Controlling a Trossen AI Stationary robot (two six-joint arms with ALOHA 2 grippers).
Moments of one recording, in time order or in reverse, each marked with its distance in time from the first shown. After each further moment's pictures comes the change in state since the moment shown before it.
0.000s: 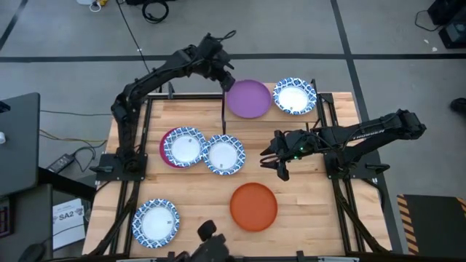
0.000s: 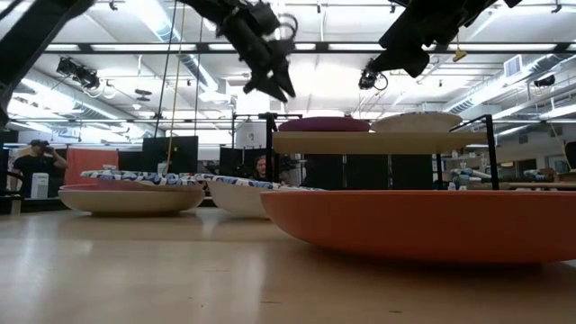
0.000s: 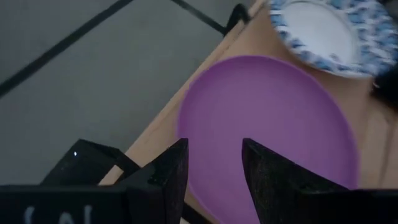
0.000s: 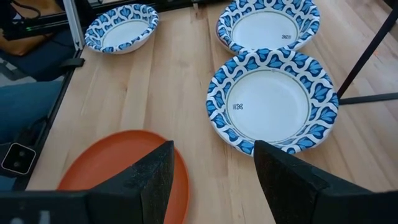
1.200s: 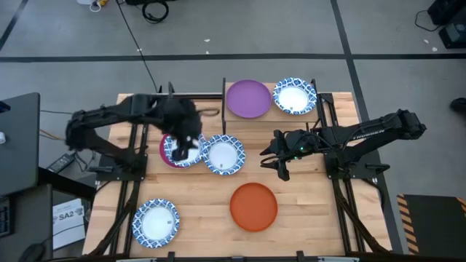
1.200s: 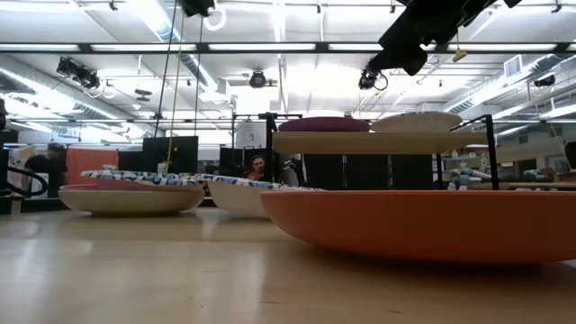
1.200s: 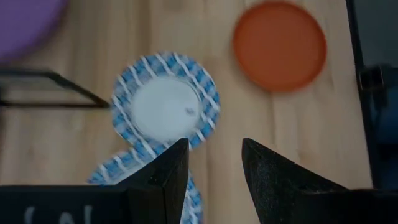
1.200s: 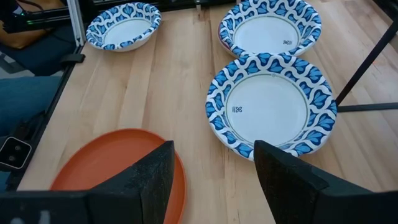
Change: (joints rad) left arm -0.559 -0.556 -0.376 -0.428 -0.041 0.106; right arm 0.000 0.000 0.000 0.006 -0.001 -0.045
